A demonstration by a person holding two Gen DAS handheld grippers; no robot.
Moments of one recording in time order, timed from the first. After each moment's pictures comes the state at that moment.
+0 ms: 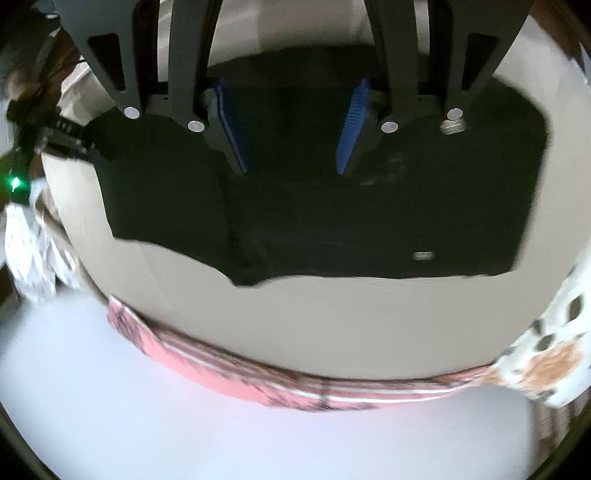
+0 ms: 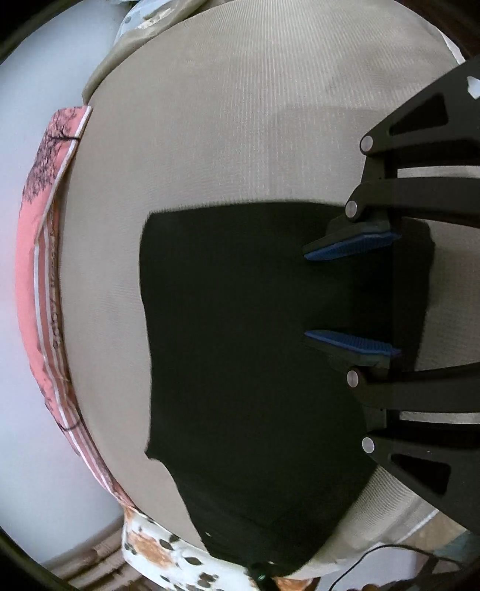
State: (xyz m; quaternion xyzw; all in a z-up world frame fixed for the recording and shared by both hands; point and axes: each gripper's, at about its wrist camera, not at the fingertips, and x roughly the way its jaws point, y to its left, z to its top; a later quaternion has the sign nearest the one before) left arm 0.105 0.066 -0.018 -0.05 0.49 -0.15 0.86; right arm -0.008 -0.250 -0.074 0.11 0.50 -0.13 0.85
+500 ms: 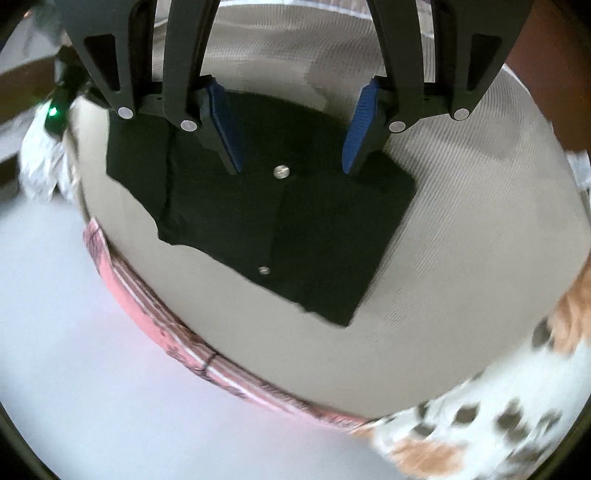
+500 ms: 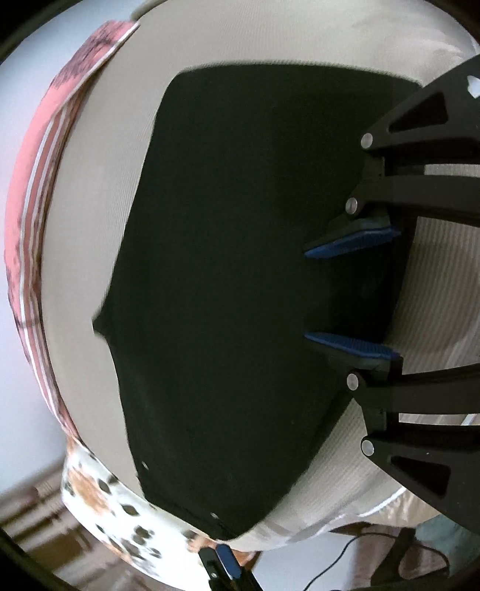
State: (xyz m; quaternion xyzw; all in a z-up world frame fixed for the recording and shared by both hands) left arm 0.086 0.210 -0.020 -0.23 0.52 -0.06 0.82; right arm 0.038 -0.145 -0.079 0.06 0.53 -0.01 0.84
